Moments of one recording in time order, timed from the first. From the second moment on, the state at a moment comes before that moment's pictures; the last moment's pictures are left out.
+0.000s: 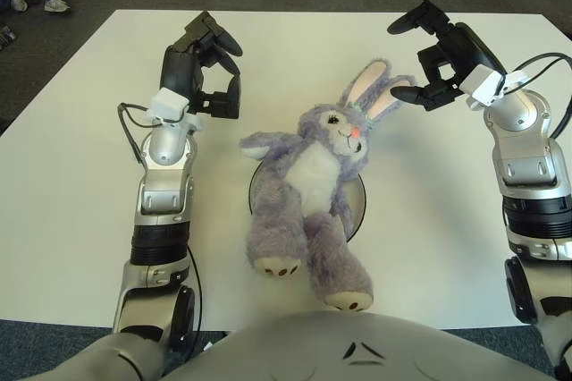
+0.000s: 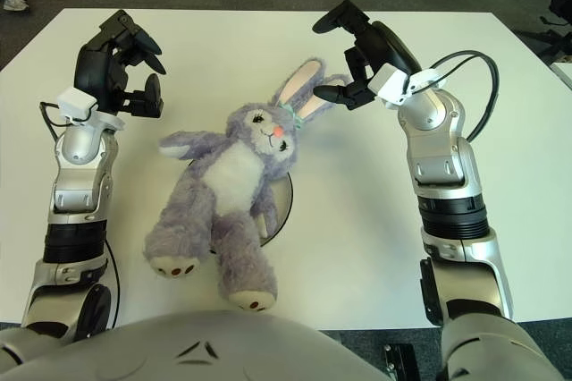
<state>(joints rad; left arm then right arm) -0.30 0.14 0.12 -0.13 0.03 -0.16 -0.07 -0.46 -0.48 -0.02 -0.16 -0.27 0.10 0.34</state>
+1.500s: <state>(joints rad) -0.39 0.12 0.14 0.18 -0.18 -0.29 -0.17 -0.43 -0.30 -0.21 0.08 0.11 0.10 0.24</state>
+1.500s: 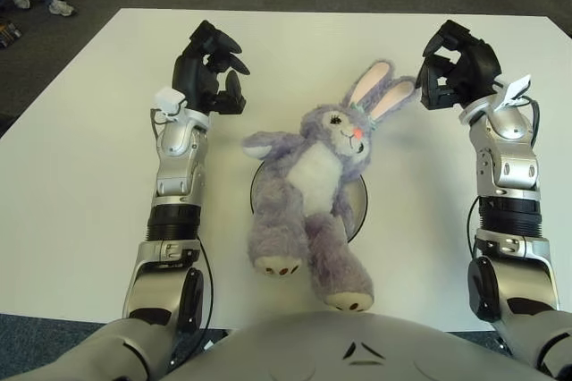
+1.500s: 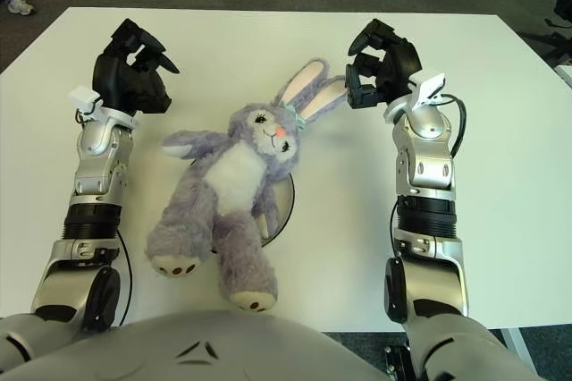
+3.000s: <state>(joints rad) -0.35 0.13 0.15 0.21 -0.19 -0.28 -0.18 -0.47 -0.26 -0.29 0.57 0.27 -0.26 0.35</state>
